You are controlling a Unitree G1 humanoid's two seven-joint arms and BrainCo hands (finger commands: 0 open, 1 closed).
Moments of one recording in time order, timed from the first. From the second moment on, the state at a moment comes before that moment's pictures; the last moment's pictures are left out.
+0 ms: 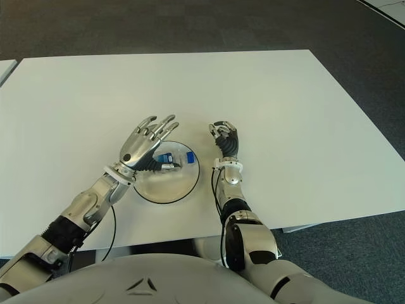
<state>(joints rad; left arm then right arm) -0.09 0.41 -0.49 0.13 1.11 -0.18 0.58 -0.42 0.04 -0.16 1.07 0.01 -0.70 -0.11</state>
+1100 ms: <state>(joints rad) -0.16 0.30 -0.41 0.39 0.81 -0.50 1.09 -0.42 0.03 -0.15 1.07 0.01 -0.69 -0.12</state>
